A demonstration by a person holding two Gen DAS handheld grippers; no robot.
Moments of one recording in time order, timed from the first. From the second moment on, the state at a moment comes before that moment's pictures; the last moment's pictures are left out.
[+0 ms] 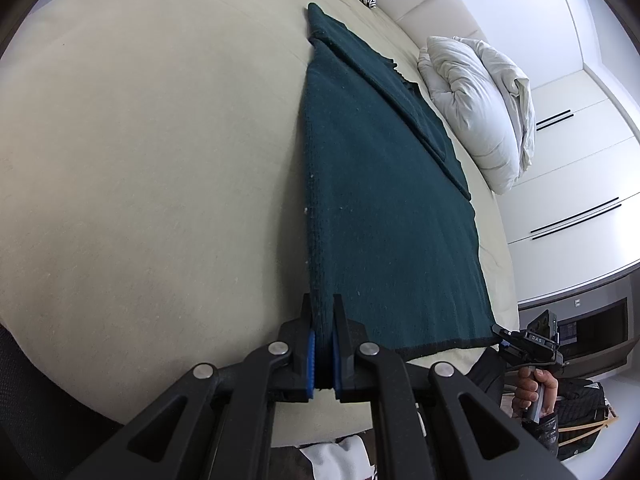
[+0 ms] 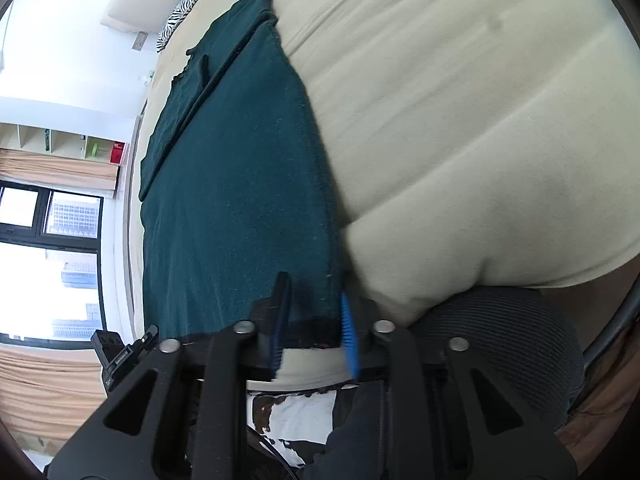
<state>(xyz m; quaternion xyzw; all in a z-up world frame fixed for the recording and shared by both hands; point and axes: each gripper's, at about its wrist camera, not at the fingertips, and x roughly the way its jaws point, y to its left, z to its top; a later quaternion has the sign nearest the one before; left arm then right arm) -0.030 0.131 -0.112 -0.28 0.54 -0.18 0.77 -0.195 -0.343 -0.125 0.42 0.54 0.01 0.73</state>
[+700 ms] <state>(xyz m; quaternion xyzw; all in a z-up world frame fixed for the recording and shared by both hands) -0.035 0.134 -0.102 -0.28 0.52 -0.19 0.79 -0.212 -0.343 -0.106 0.41 0.50 0.02 0.77</state>
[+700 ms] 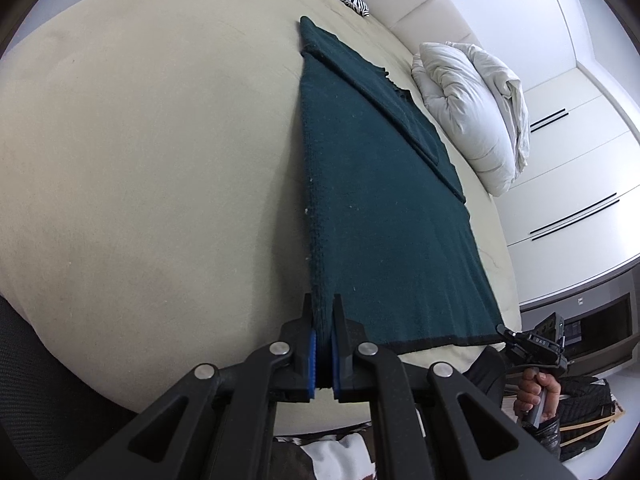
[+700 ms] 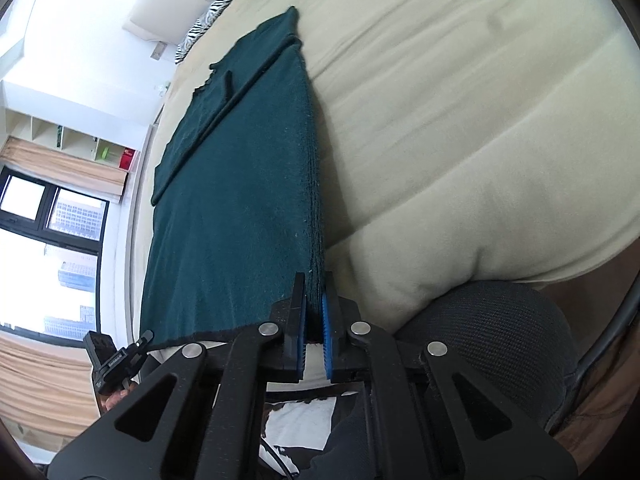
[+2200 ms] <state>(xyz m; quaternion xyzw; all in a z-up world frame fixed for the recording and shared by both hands) 0.256 0.131 -0.035 -0.41 0.39 -0.19 0.80 0.112 -0.397 -0.025 0.45 0.34 0.03 0.83</state>
